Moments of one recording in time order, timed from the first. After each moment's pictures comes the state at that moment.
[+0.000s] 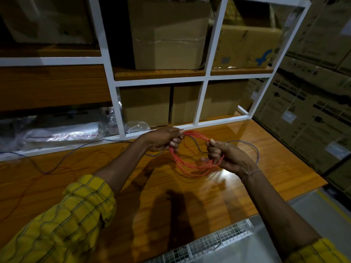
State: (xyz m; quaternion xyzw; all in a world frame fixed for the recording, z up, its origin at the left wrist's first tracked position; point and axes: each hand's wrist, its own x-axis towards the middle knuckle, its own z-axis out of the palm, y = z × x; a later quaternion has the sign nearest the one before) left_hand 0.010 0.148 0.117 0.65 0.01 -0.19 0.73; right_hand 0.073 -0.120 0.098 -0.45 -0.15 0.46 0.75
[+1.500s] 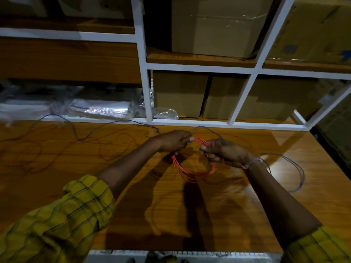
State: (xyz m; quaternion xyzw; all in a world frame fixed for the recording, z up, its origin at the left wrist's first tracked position) left_hand -0.002 0.163 0.091 0.90 0.08 -0.08 0.43; right_hand 0.144 -0.033 0.072 -0.61 -0.32 0.55 0.47
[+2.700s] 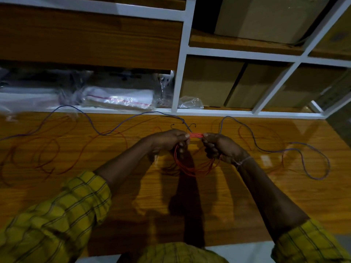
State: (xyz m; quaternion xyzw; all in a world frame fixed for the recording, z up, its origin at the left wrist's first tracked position) left_hand -0.097 0.303 0.027 0.72 0.13 -0.15 0.66; right_hand 0.042 0.102 0.026 -0.62 -0.19 0.54 0.54
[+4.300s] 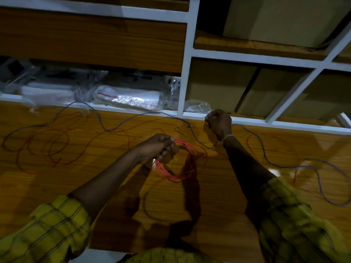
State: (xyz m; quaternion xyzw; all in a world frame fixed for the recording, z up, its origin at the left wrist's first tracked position) left_hand -0.127 0.289 0.025 0.68 0.30 0.00 0.67; right_hand 0.137 0.188 -0.005 -0.81 -0.20 0.17 0.53
